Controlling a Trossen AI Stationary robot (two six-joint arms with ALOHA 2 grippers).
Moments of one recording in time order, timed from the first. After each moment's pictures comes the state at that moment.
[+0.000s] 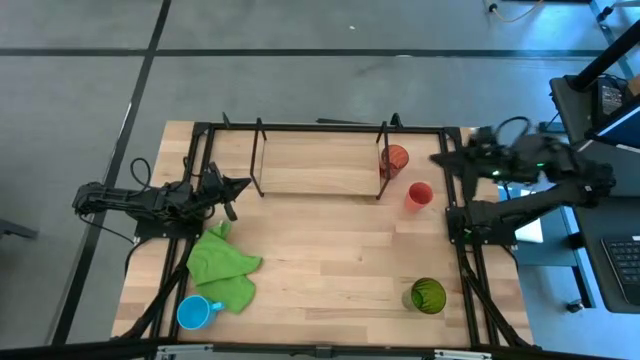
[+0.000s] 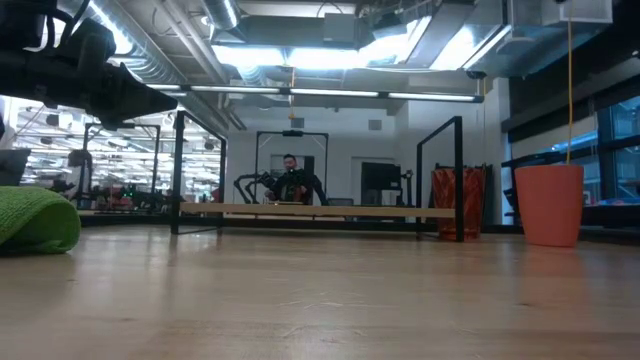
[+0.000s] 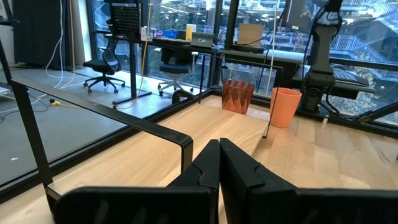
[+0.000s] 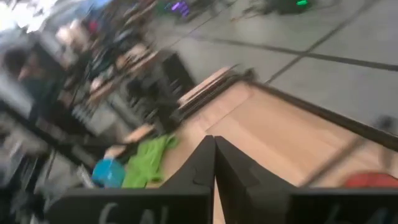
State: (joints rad) left arm -0.05 0.09 0.02 0.05 -0.56 -0.12; right arm 0.09 0.66 1.14 -0.73 0.34 0.57
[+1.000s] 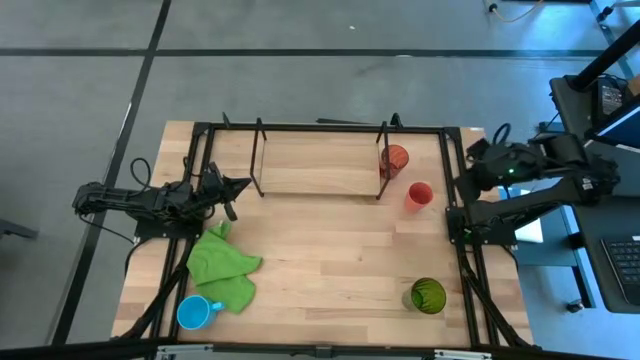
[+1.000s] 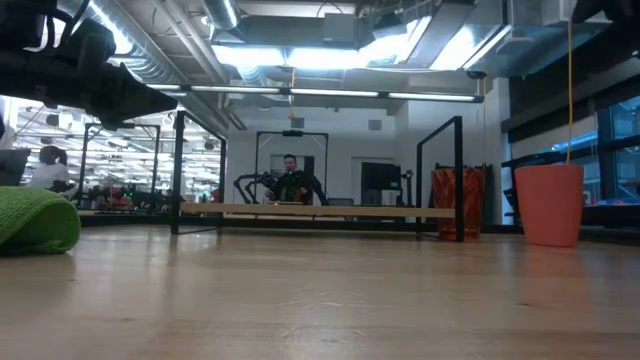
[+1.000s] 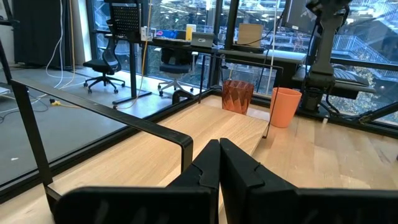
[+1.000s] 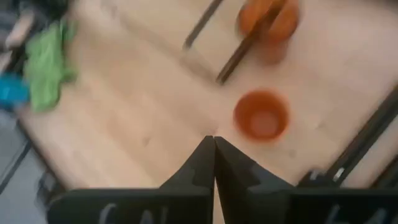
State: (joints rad) left arm -0.06 0.09 0.02 0.05 -0.56 -0.12; right arm 0.06 0.79 1.34 -1.51 0.17 0.98
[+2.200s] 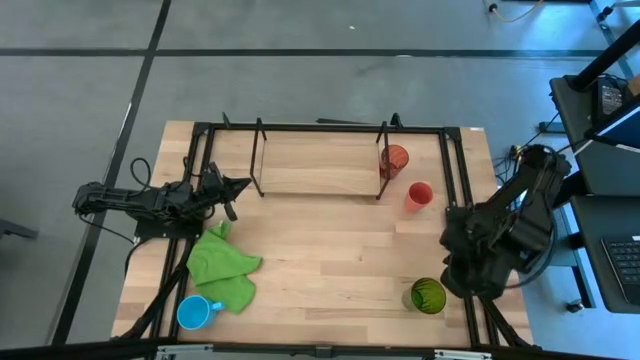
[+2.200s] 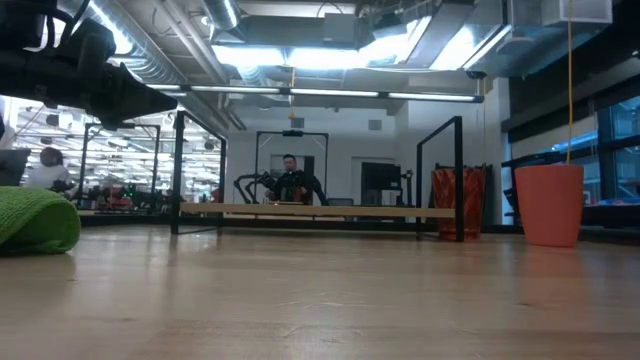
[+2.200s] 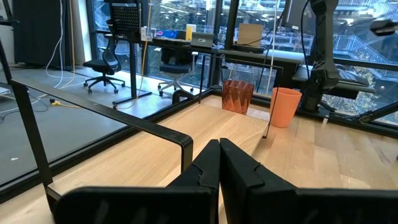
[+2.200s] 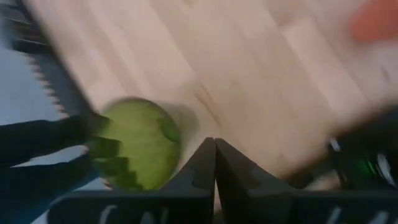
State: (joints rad) left arm -0.05 0.09 0.02 0.05 -0.56 -0.12; right arm 0.96 1.25 1.33 -1.46 0.22 1.58
